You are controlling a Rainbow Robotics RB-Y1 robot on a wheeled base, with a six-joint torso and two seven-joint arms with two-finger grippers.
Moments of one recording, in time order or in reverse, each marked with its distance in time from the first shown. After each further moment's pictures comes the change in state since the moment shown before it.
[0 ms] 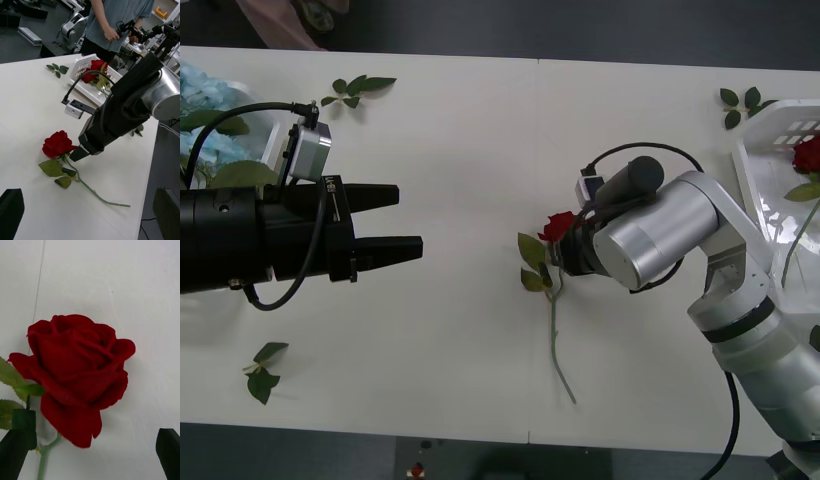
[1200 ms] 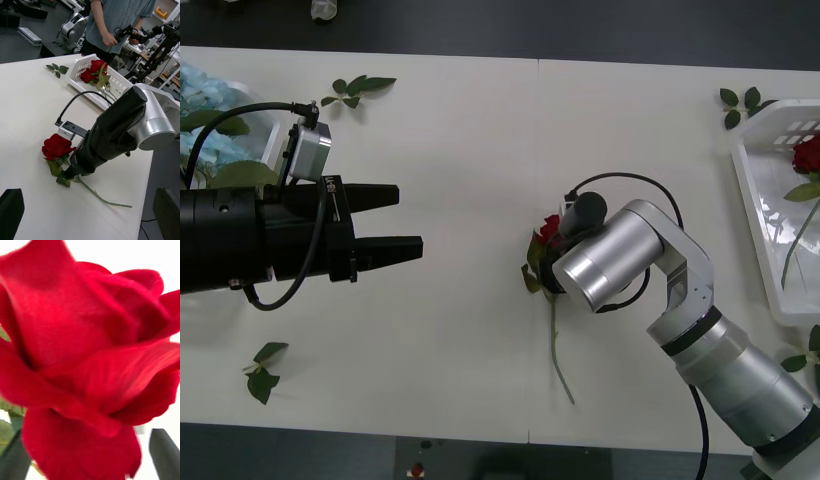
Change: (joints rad) right arm -0.017 0.073 0.106 0.172 0.108 -0.073 -0.157; left arm 0.000 0.000 0.000 0.000 0.000 0.000 0.000
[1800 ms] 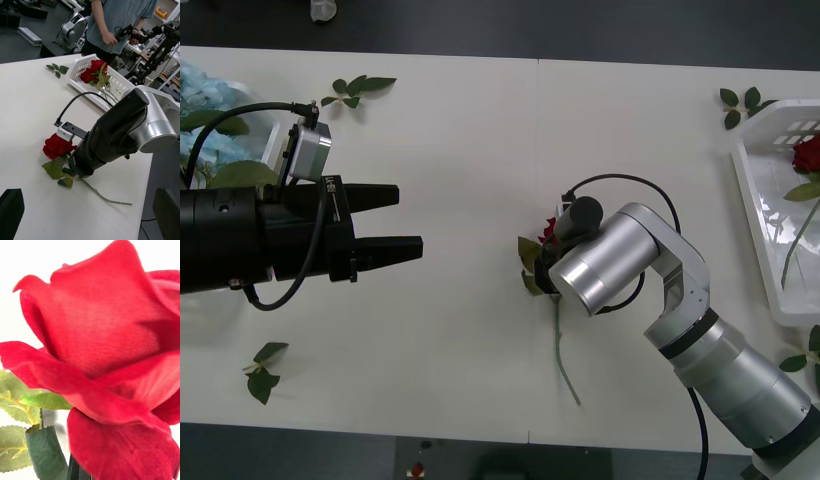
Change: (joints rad) right arm 0.000 0.000 0.015 0.000 0.000 -0.028 -0.038; left arm 0.000 0.000 0.000 0.000 0.000 0.000 0.000
